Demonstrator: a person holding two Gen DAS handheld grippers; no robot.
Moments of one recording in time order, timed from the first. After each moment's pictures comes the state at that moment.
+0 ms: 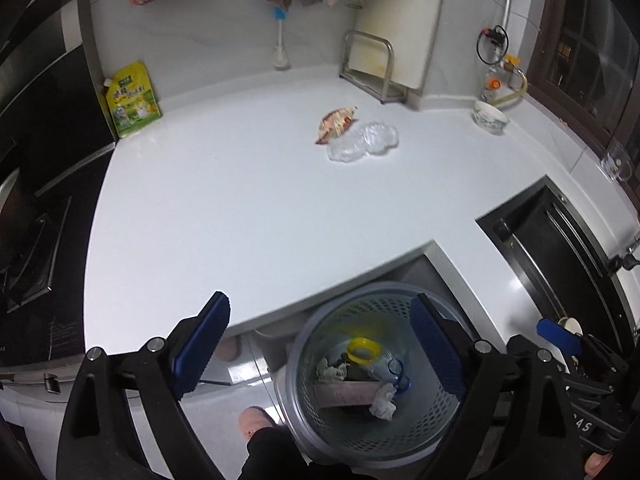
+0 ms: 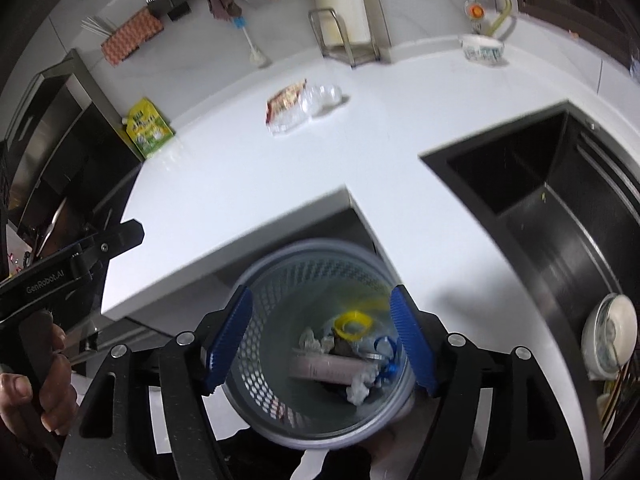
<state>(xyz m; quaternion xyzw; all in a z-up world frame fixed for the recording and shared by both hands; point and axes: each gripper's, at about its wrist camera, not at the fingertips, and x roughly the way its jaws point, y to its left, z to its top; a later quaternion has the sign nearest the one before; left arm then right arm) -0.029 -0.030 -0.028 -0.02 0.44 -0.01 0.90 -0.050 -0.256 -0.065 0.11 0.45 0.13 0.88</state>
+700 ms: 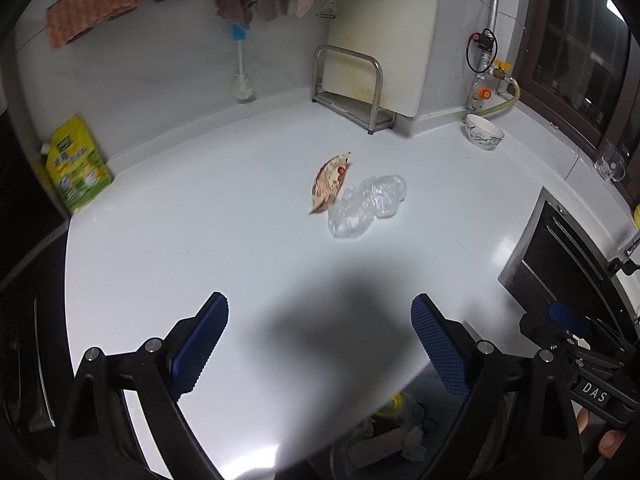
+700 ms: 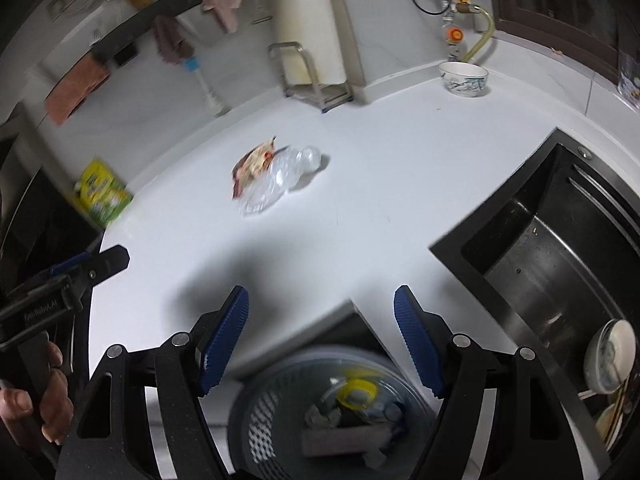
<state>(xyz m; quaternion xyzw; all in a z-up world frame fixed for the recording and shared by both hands) 0.118 0.004 -0.017 0.03 0.43 -0.10 0.90 0.062 -0.223 -0.050 0.16 0.43 0.03 0.89</state>
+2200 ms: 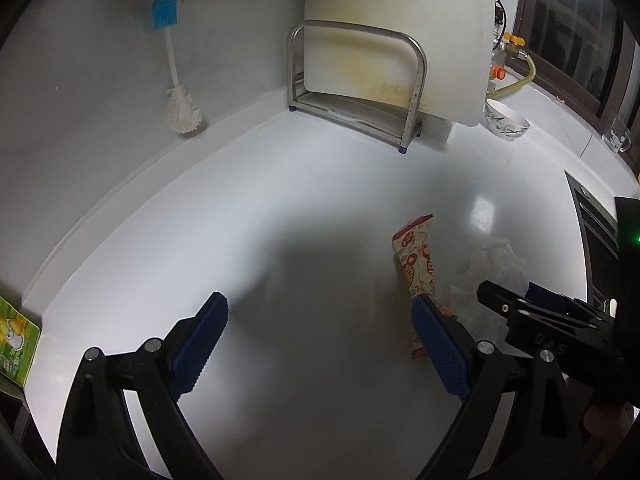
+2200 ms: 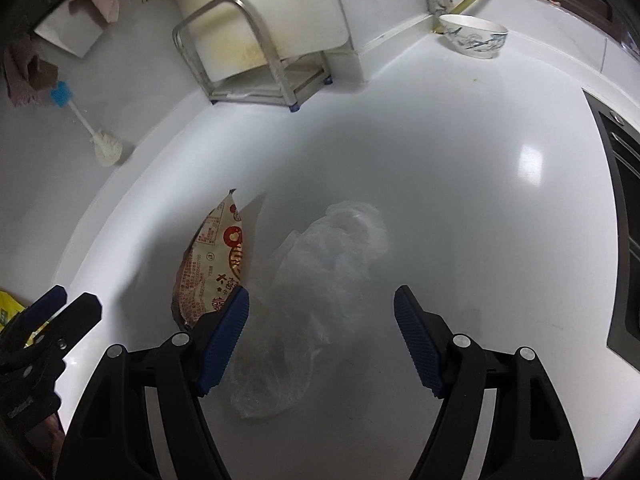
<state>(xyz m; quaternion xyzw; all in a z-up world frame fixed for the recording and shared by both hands) 0.355 0.040 -0.079 0.10 0.43 -0.22 0.87 0.292 -0.148 -0.128 0.23 0.46 -0.12 0.85</state>
